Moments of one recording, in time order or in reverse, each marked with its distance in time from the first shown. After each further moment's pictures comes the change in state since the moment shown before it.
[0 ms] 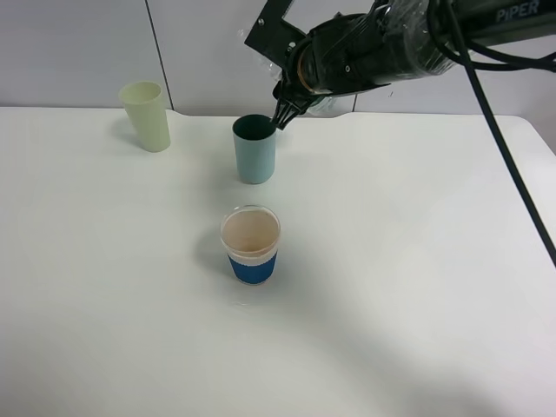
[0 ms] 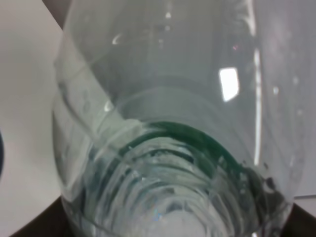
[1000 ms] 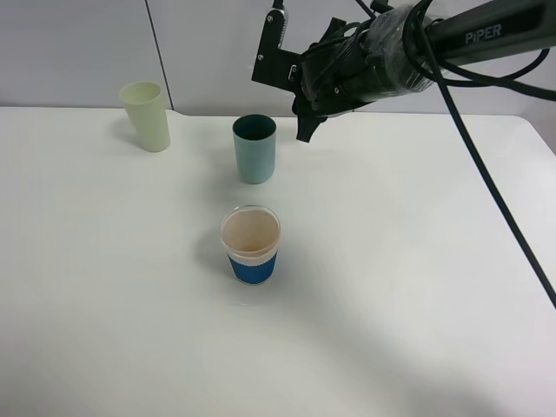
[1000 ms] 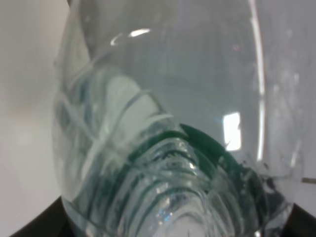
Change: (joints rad) left arm 0.000 0.000 0.000 0.000 0.000 0.000; right arm 0.009 0.055 -0.002 -0.070 0.167 -0.201
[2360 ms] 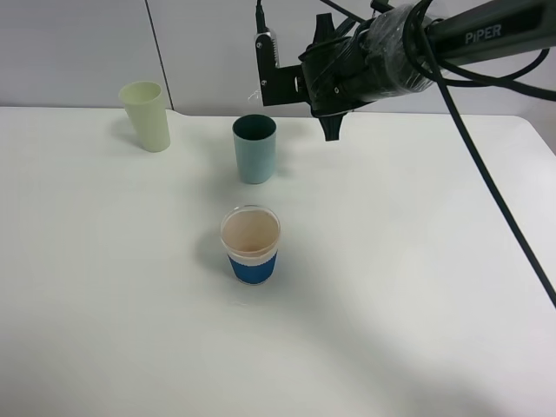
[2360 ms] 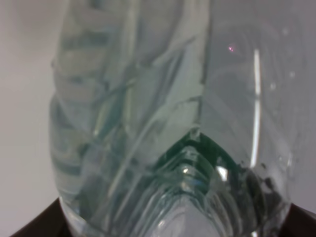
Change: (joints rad) left arm 0.000 0.000 0.000 0.000 0.000 0.000; right arm 0.000 0.000 0.000 0.001 0.080 -0.395
